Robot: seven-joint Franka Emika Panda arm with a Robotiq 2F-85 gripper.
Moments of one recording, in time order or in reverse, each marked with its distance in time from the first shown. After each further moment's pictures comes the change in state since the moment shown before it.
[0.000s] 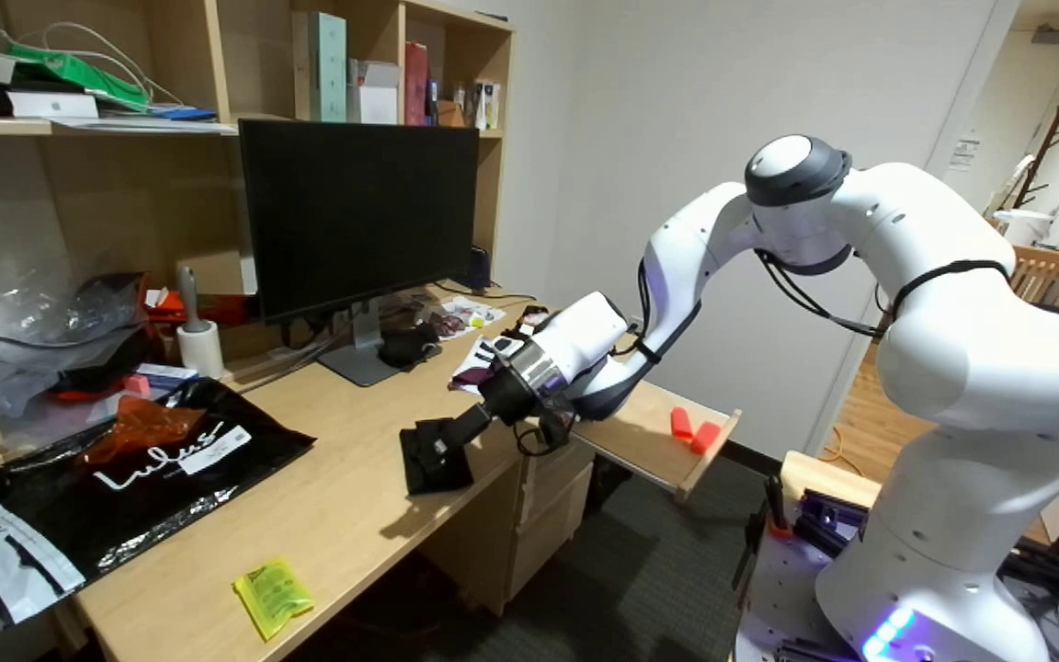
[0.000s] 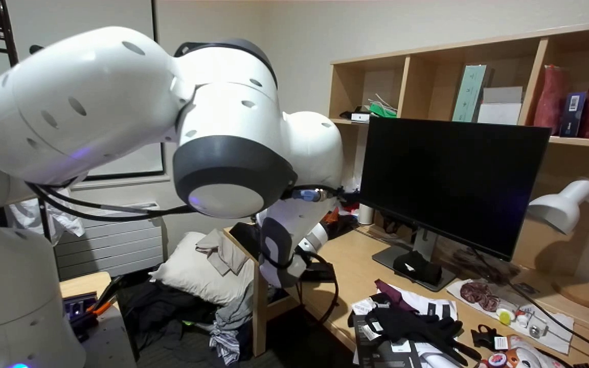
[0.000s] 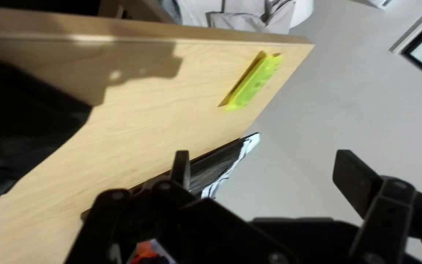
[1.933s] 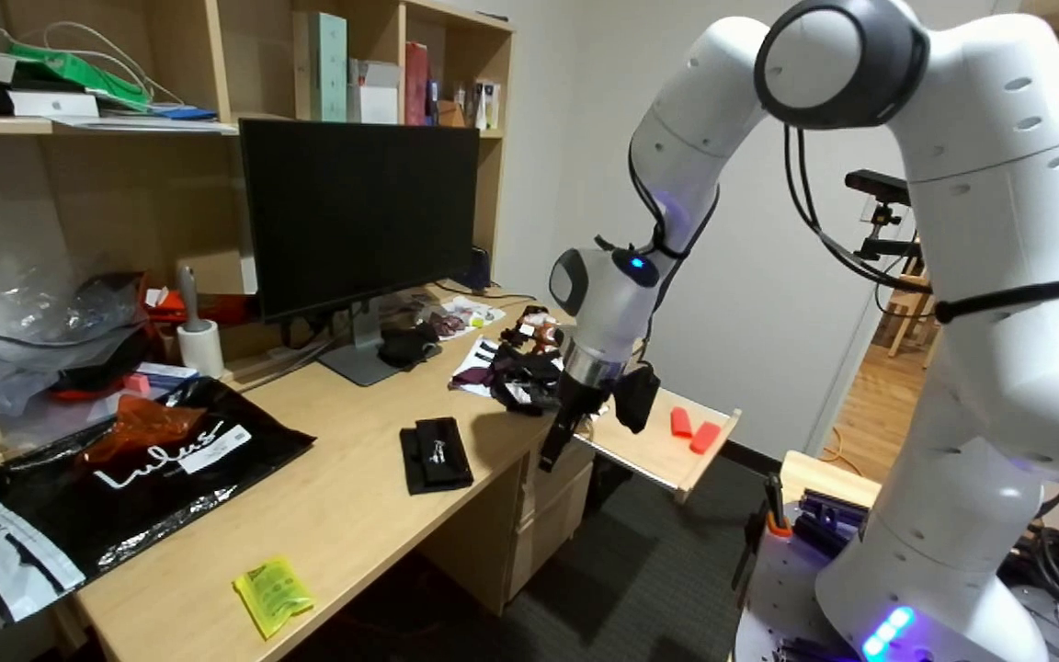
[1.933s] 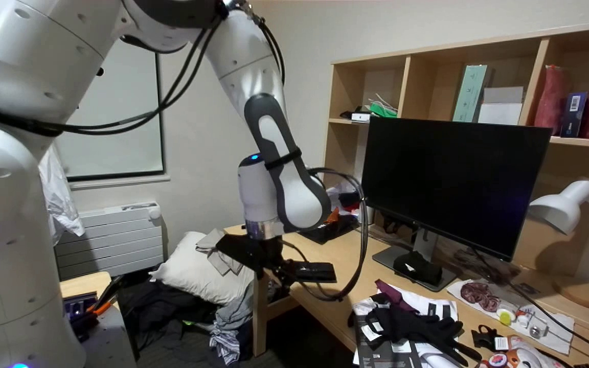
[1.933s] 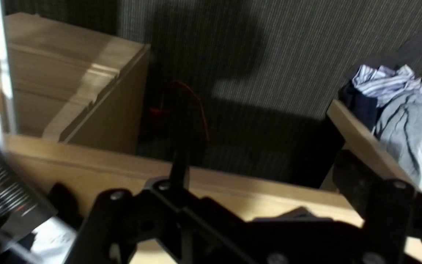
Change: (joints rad) arm 1.010 -0.650 -1.076 -0.206 -0.221 -0.007 0.726
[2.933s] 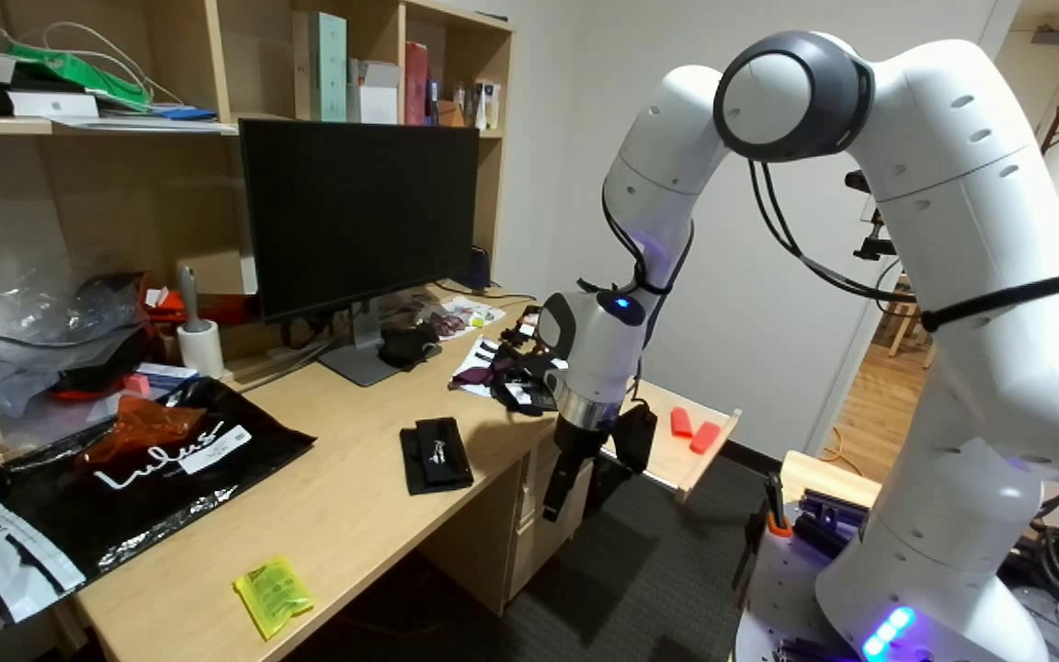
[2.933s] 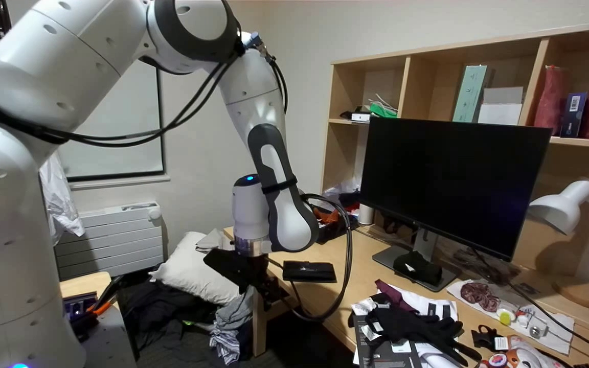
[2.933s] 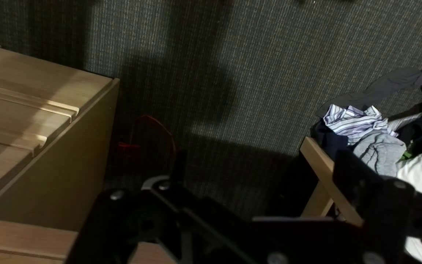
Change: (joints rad) arm -0.027 0.126 0.086 0.023 0.003 -0.006 0.000
